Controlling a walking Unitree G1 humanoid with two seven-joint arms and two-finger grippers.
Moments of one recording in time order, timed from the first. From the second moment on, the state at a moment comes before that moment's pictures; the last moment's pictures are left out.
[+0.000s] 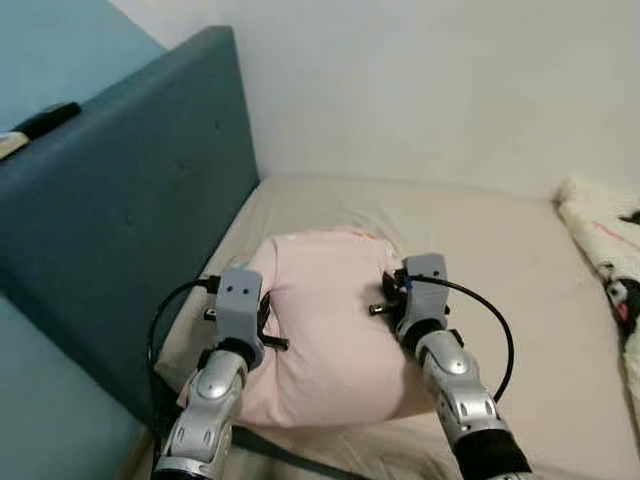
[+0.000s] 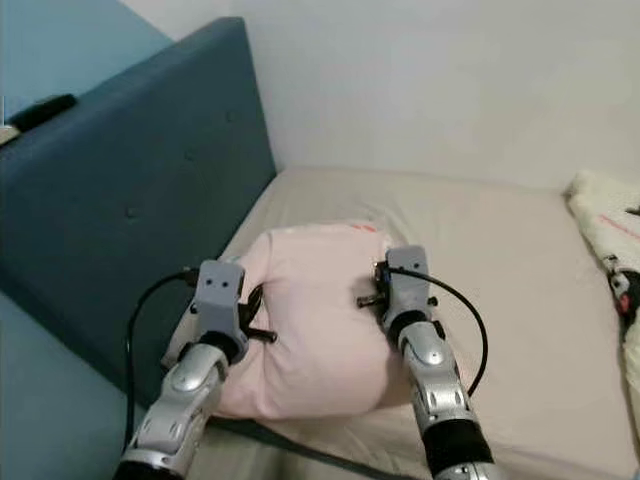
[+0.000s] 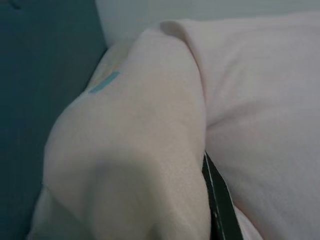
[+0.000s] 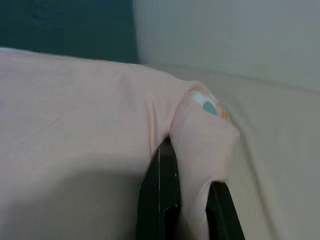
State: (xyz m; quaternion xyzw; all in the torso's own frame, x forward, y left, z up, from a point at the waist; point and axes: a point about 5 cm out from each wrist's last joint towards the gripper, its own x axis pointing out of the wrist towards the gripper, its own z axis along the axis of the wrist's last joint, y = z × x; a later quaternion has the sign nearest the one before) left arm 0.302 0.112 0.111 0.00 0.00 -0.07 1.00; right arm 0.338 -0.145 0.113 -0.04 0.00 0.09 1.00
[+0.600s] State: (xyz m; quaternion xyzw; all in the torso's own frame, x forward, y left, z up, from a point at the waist) left arm 0.300 0.109 0.107 0.00 0.01 -0.08 1.00; right arm 0.338 -0.149 0.114 -0.04 -0.01 0.08 1.00
